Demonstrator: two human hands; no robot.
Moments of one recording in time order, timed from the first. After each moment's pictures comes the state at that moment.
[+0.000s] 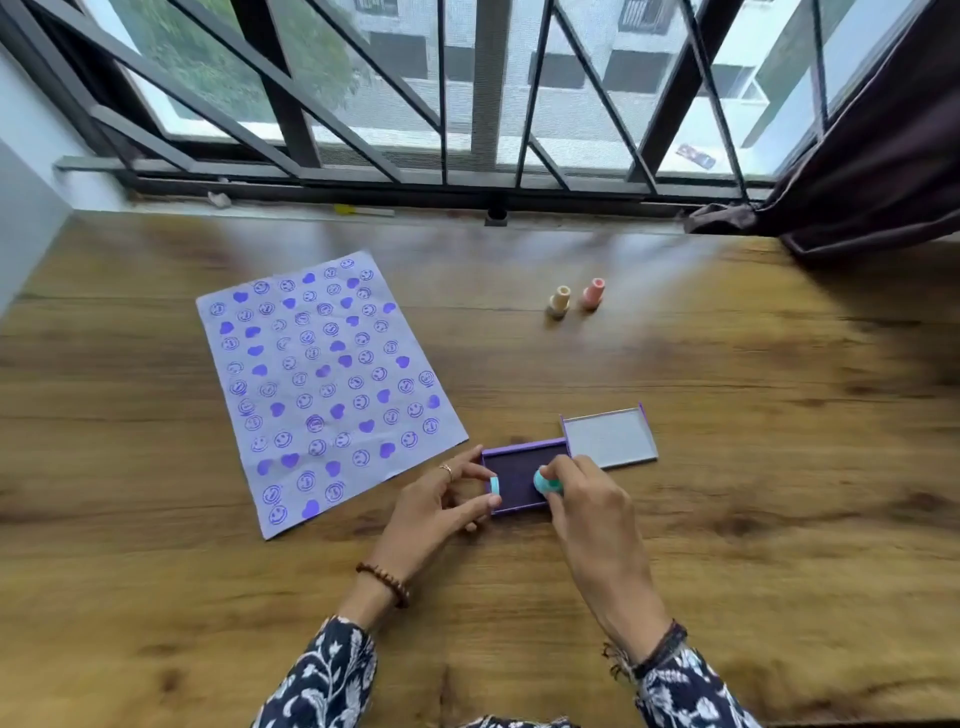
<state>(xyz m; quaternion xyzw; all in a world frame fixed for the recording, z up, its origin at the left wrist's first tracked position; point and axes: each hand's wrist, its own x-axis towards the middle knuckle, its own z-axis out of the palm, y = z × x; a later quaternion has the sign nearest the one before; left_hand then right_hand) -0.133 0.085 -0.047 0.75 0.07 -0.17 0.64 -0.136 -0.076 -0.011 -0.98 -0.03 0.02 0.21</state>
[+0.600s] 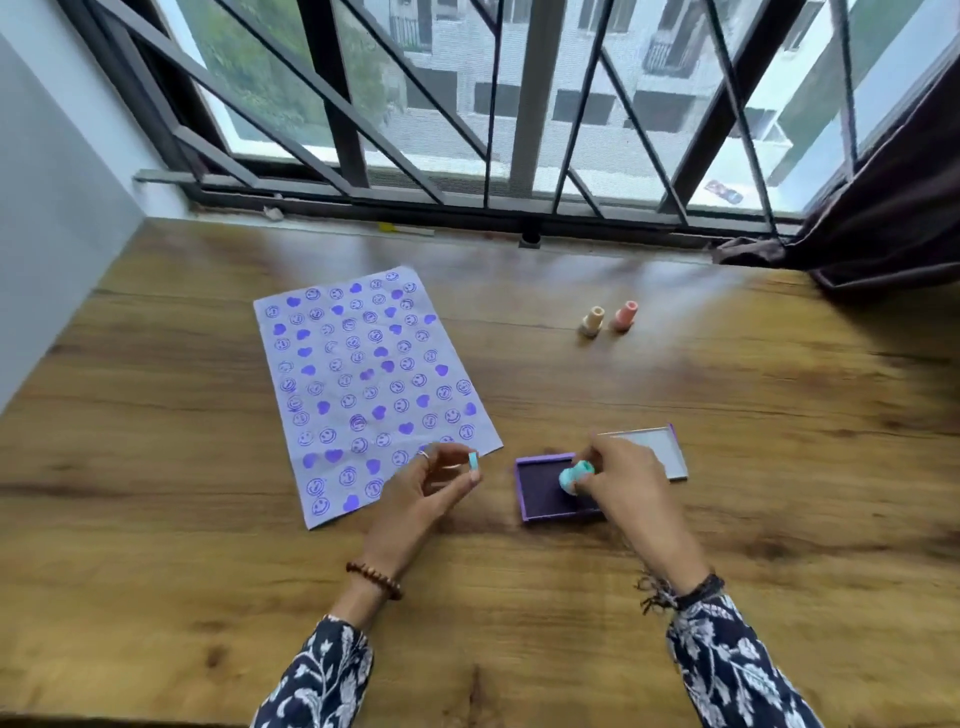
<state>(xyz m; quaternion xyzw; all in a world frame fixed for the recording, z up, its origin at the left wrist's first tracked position) -0.137 0.122 -0.041 0.74 0.12 -0.06 0.66 -0.090 -0.082 -0.002 -0.94 0.07 0.15 0.29</state>
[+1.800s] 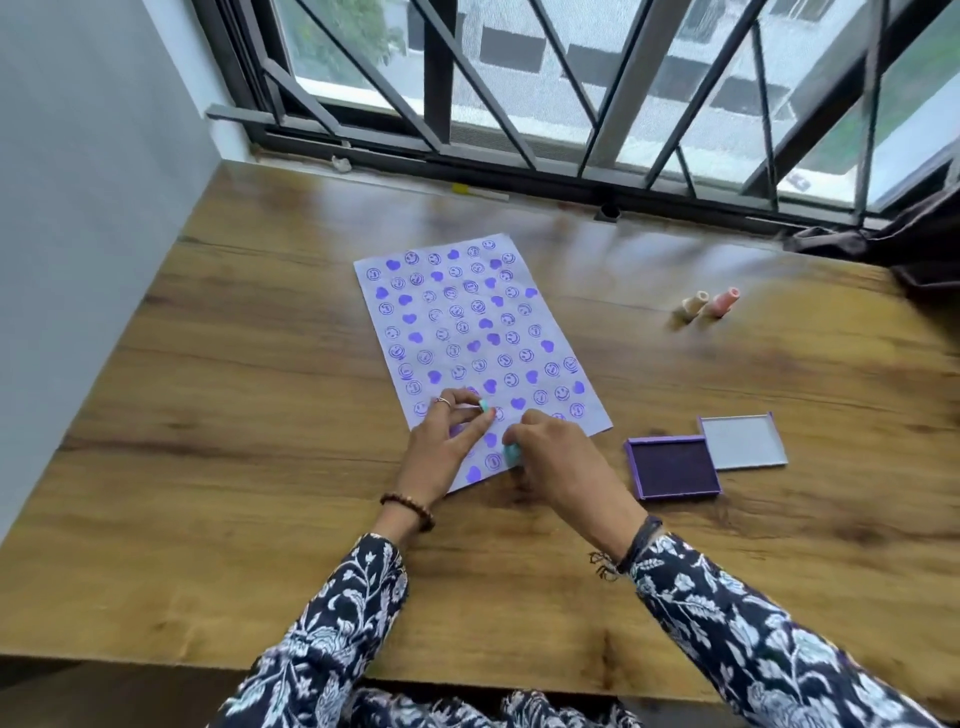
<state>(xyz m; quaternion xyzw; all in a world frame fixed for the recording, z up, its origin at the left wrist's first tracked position) -0.120 0.230 -0.067 0.73 0.13 -0.05 0.67 -0.106 0.088 -0.011 -0.95 -0.26 0.13 0.12</state>
